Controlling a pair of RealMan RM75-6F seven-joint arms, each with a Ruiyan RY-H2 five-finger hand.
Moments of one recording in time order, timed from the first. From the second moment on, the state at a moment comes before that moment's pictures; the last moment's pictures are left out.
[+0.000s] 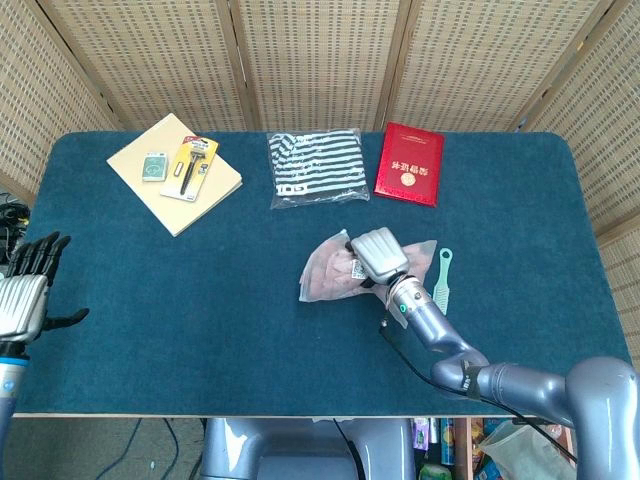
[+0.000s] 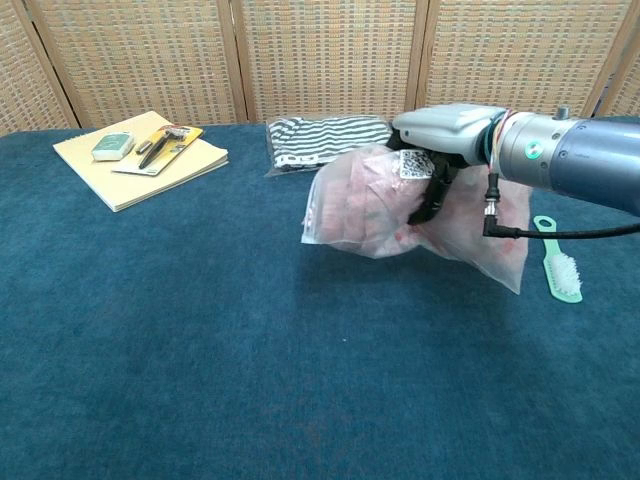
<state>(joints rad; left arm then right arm) -0.27 -1.14 -0.15 -1.57 1.33 1.27 0.03 0.98 -1.57 0.17 -1.31 -1.03 0.87 -0.33</state>
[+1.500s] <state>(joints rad) -0.82 -1.43 -0.29 -1.46 1.14 0.77 -0.04 1.09 -1.73 0.31 -1.15 -1.18 0.85 -0.22</state>
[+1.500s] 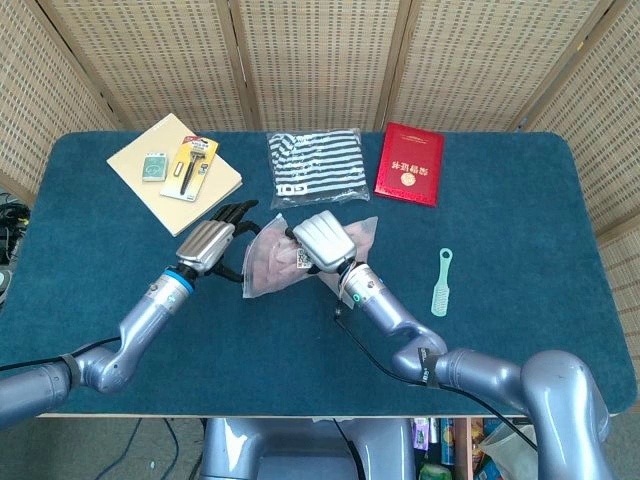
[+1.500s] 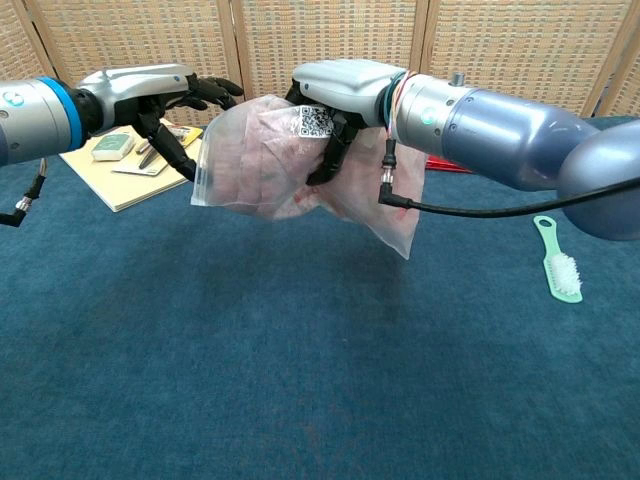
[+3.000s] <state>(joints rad) -0.96 -1.52 -0.25 -1.36 0.98 0.71 0.08 0.84 -1.33 0.11 -1.54 -1.20 0.93 -0.35</state>
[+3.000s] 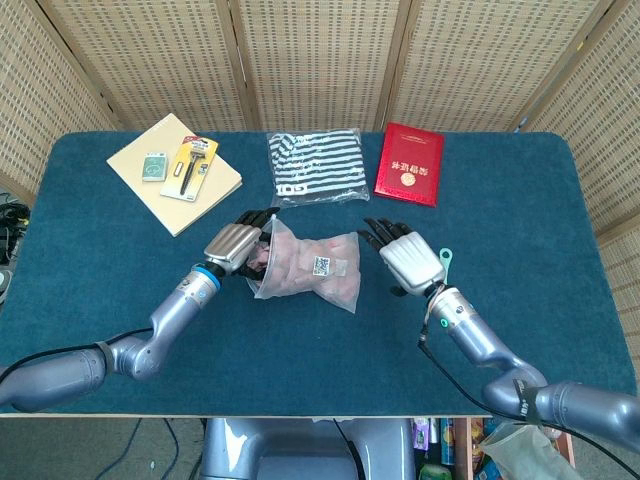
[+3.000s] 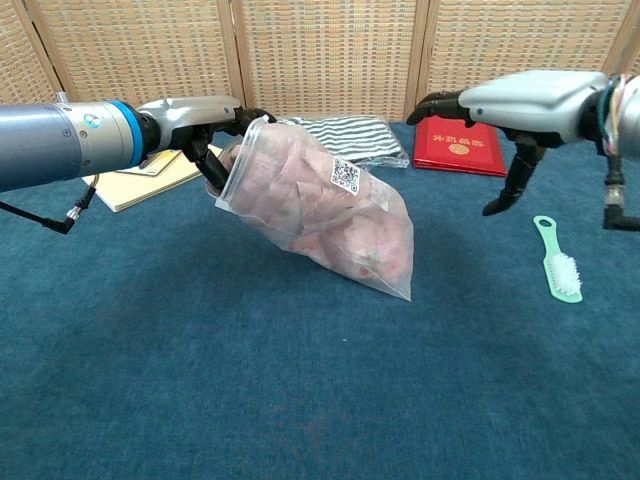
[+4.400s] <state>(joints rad) -1.05 -1.44 -0.26 -1.50 0.82 0.75 0.22 0.97 -1.74 -0.10 -0.82 -1.99 1.09 -0.33</state>
